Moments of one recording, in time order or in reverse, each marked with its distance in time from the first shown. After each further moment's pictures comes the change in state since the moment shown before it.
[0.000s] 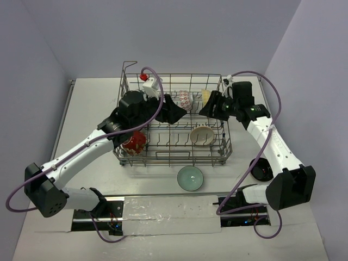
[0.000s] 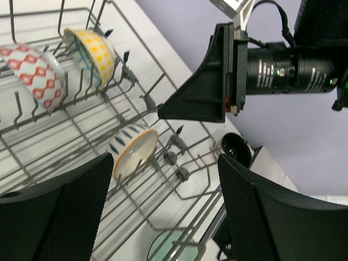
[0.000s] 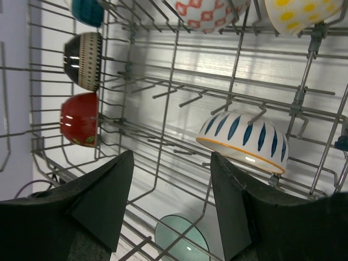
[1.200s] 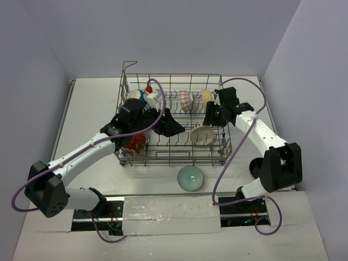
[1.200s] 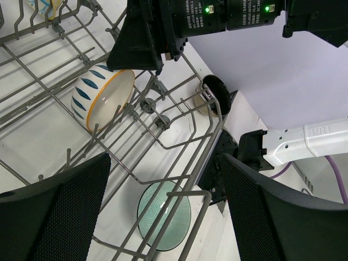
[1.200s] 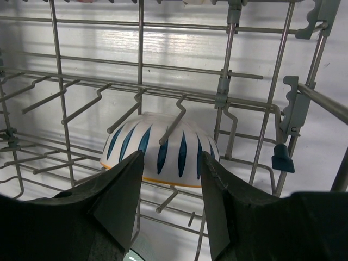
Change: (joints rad) left arm 0.075 -0.013 -0.192 0.056 0.322 -0.032; right arm 0.060 0.196 -0.044 -0.027 0.273 -0.135
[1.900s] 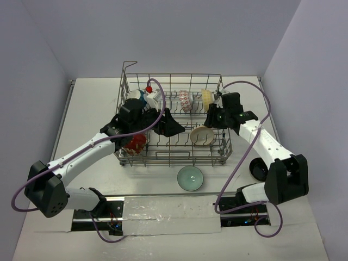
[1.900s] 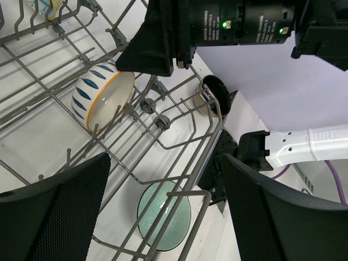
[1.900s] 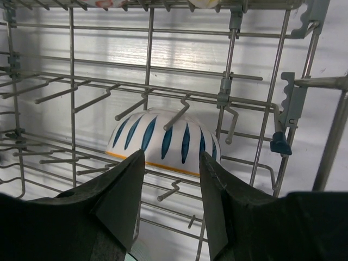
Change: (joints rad) left arm 0.000 -0.002 0.000 0.000 0.000 0.000; right arm 0.002 -0.124 -0.119 0.111 0.003 0.006
